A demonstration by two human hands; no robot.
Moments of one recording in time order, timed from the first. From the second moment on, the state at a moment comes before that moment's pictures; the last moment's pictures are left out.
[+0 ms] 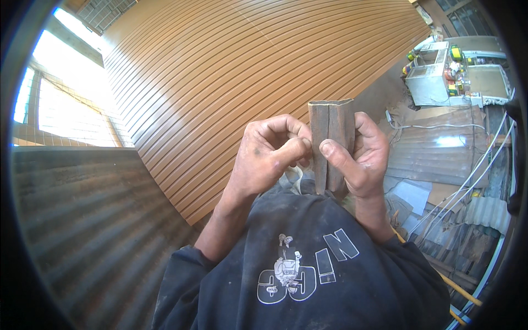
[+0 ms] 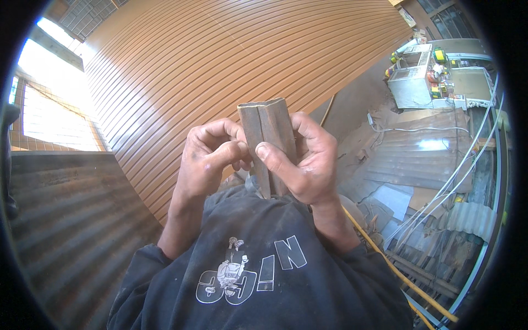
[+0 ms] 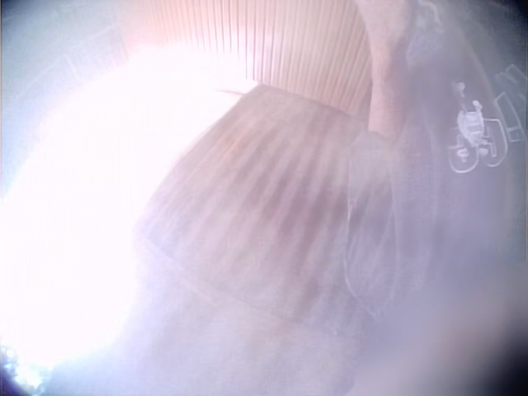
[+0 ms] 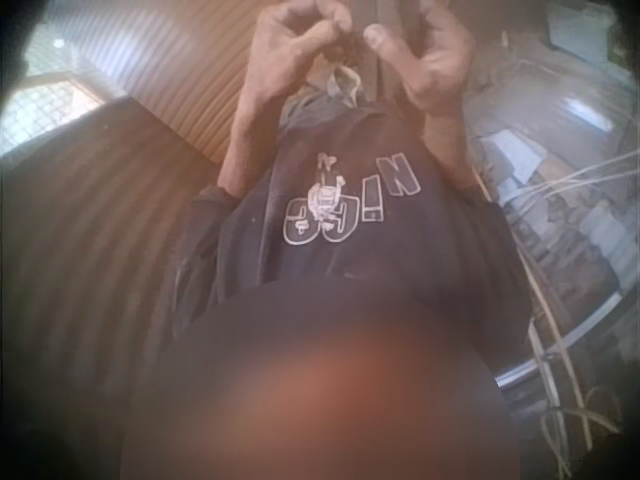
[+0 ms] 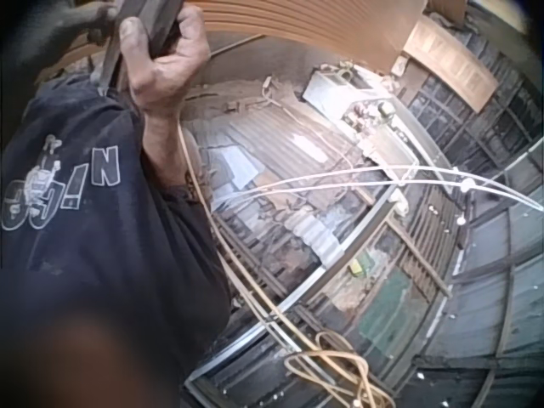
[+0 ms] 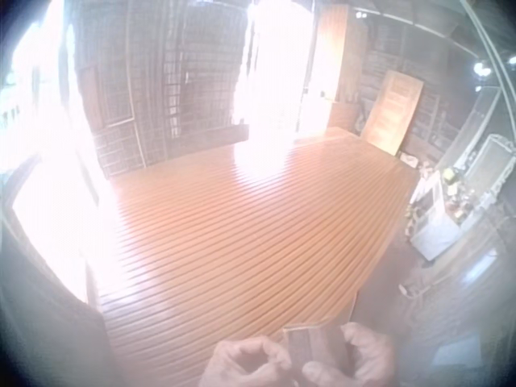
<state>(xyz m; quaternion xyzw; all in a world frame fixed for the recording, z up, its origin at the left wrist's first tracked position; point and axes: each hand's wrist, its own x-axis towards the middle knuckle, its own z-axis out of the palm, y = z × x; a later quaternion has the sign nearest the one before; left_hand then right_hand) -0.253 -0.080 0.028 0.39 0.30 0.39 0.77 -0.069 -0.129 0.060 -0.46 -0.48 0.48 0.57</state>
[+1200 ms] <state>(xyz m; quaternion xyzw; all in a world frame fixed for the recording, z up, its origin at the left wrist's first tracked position) -0.240 -0.085 -0.011 0.46 0.40 0.42 0.67 -0.059 -0.117 0.031 -0.54 -0.57 0.46 0.41</state>
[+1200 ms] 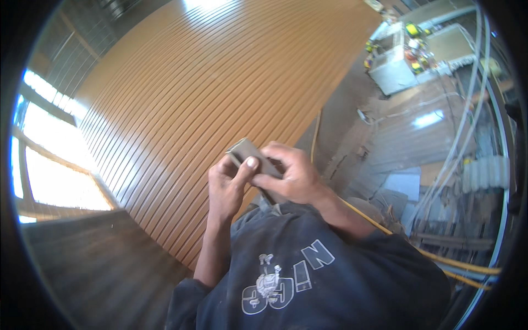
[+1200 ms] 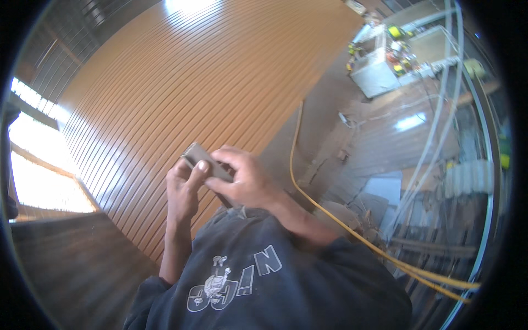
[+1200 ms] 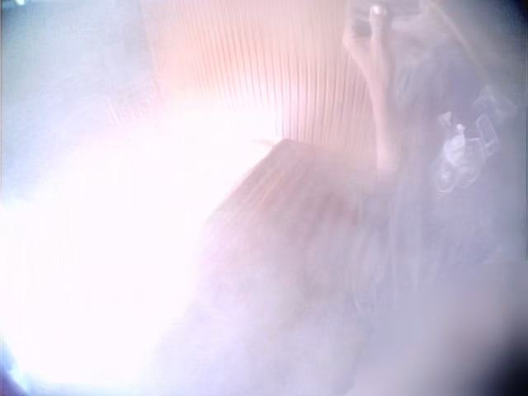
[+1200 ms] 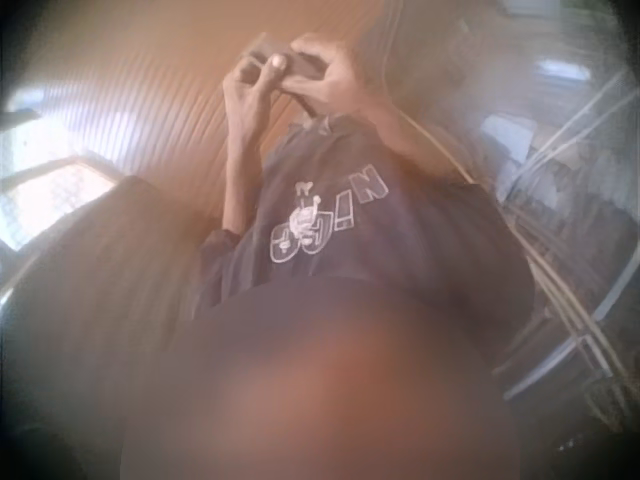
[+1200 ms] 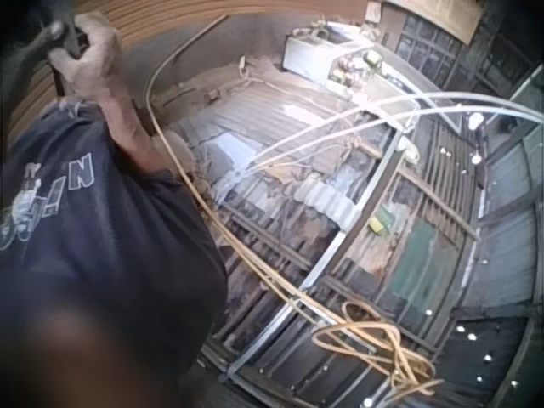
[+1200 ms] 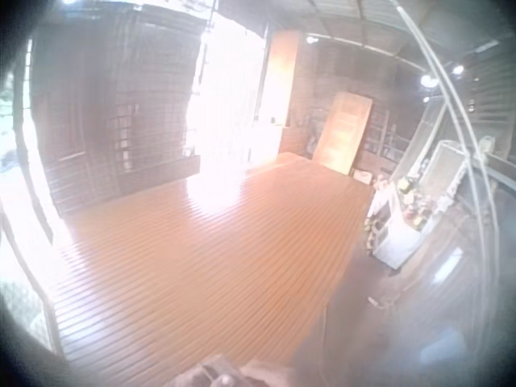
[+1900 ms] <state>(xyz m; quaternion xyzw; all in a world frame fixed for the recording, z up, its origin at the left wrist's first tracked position) -0.244 -0.101 -0.035 0.24 0.42 0.53 0.69 -0.090 -0.134 -0.019 -0.47 -0.39 0.59 0.52</state>
